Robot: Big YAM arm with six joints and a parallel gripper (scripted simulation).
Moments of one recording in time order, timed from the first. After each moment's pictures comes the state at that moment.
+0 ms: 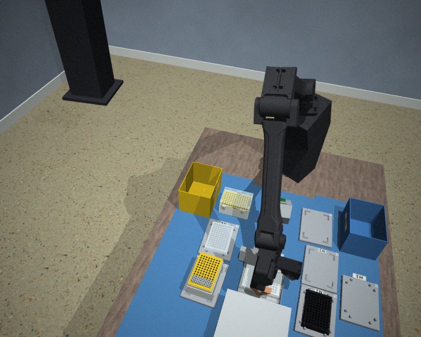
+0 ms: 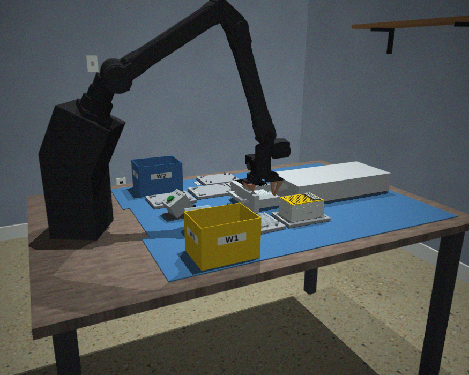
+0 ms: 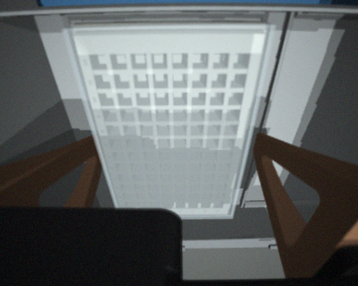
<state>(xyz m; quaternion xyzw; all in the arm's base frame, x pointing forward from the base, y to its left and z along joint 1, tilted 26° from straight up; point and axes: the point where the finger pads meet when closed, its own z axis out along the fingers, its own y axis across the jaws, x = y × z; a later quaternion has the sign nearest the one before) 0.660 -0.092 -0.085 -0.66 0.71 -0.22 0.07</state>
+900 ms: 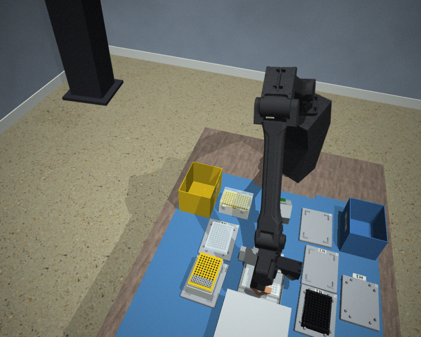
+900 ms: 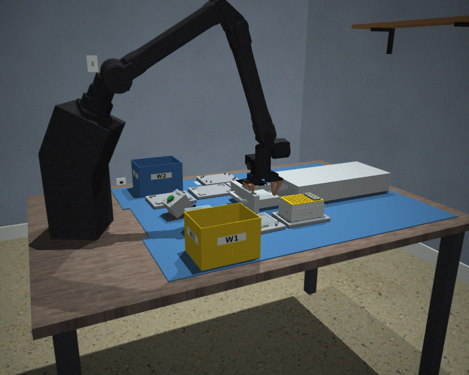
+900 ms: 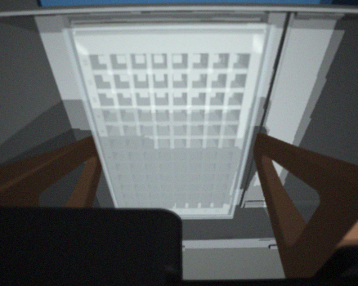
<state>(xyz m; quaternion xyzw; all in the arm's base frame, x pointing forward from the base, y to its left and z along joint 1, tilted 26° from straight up) 0.660 -0.092 -0.085 -0.66 0.71 -0.22 0.07</state>
